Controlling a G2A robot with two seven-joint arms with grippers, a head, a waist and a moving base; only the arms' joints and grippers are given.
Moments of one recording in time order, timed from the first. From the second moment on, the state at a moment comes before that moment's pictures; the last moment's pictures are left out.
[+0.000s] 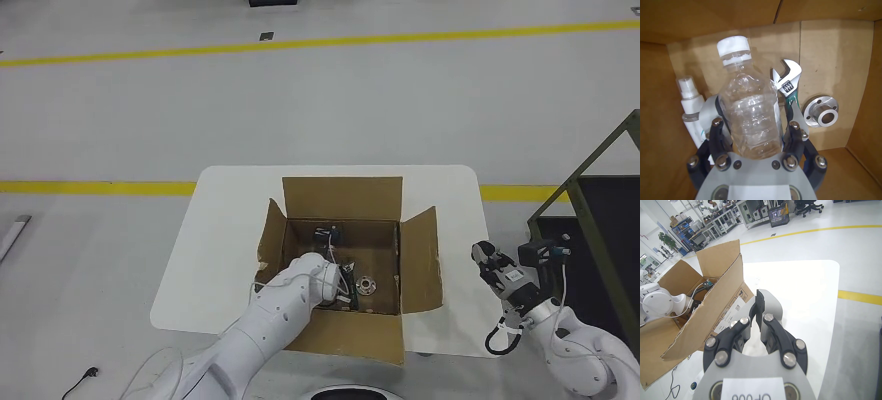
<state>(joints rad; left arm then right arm) 0.66 -1.65 -0.63 -0.68 0.80 0.33 -0.71 -1.71 -0.95 1.71 -1.81 -0.67 -0.37 0.19</state>
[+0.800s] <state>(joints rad) 0.70 -1.62 -0.70 -0.89 0.92 0.34 -0.78 -1.70 -0.95 1.71 -1.82 -0.63 -0.41 0.22</state>
